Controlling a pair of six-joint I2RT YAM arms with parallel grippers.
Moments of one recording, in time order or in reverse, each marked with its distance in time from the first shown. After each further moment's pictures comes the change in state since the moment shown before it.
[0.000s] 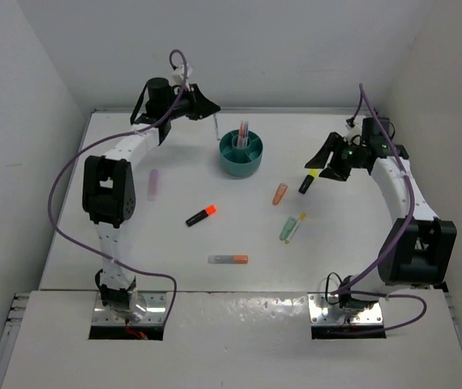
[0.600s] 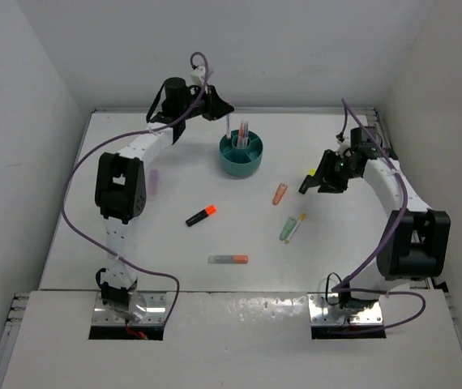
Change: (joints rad) left arm -0.072 0.096 0.109 0.031 -0.010 0.106; right arm 0.033 0.042 -0.053 -0.078 0.128 -0.089
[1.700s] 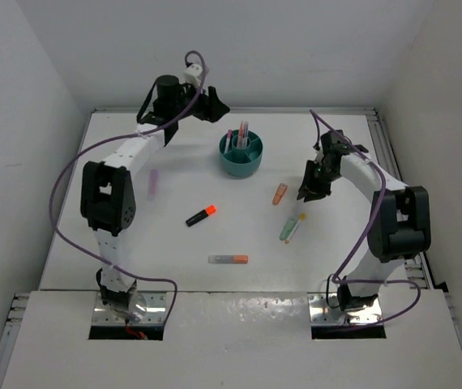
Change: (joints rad) left arm -0.004 -0.132 -0.103 -0.121 -0.137 0.184; right arm 0.158 0.164 0.022 -0.027 0.157 0.030
